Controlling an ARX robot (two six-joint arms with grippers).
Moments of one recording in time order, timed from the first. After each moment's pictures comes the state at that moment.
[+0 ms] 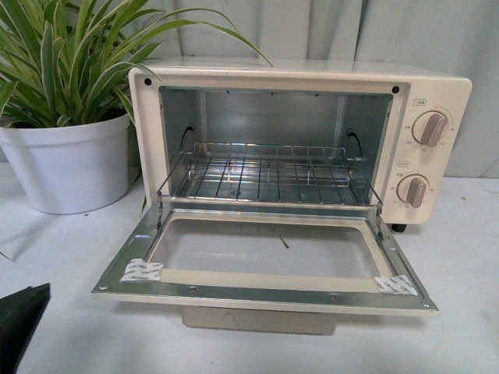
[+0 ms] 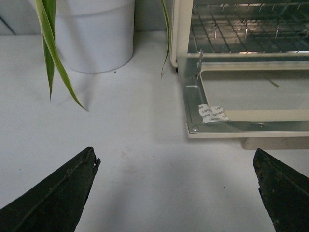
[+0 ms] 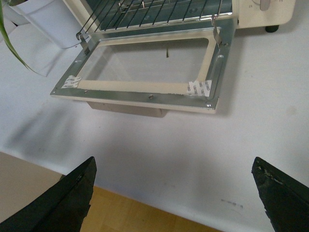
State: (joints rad) left arm -0.61 0.72 0.17 0.34 -0.56 -0.07; right arm 0.20 0.55 0.28 -0.12 -0.29 0.25
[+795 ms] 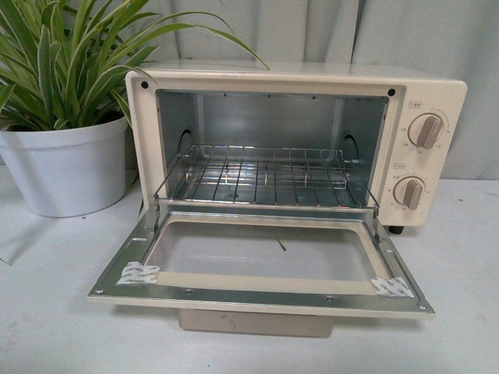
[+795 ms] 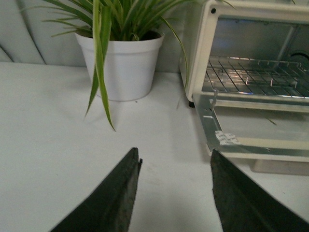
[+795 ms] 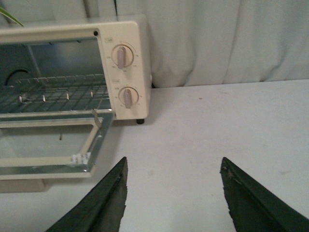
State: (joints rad) left arm -0.43 0.11 0.01 0.11 -0.42 -0.02; right arm 0.07 0.01 0.01 0.00 0.02 0.02
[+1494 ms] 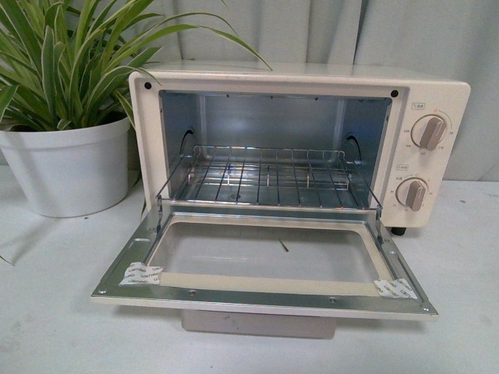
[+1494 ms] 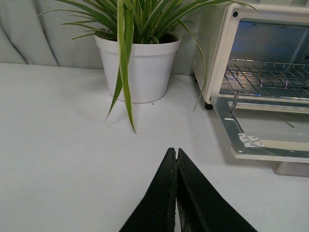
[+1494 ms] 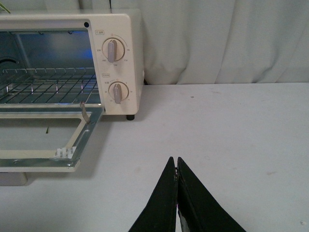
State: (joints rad) left arm -0.01 0.00 0.01 0.00 0.00 -0.01; right arm 0.00 0.00 0.01 0.00 0.00 0.00
